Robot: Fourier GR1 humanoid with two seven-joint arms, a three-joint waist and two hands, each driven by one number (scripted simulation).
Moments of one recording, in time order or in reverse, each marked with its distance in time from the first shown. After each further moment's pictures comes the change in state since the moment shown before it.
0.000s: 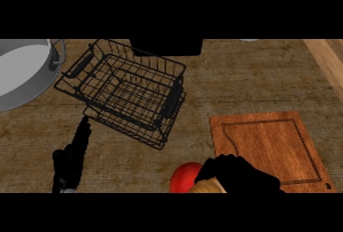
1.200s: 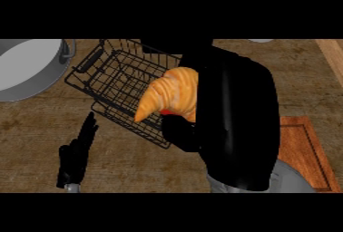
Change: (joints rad) left arm -0.040 -0.003 -0.014 0.018 -0.012 -0.024 -0.003; right arm -0.583 0.026 -0.408 0.369 -0.278 0.076 0.015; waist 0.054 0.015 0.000
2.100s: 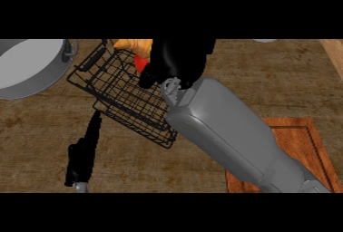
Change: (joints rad) left arm -0.011 -0.039 -0.024 -0.003 -0.033 0.030 0.011; right arm -0.250 0.002 -0.032 0.614 -0.192 -0.225 -0.058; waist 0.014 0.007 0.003
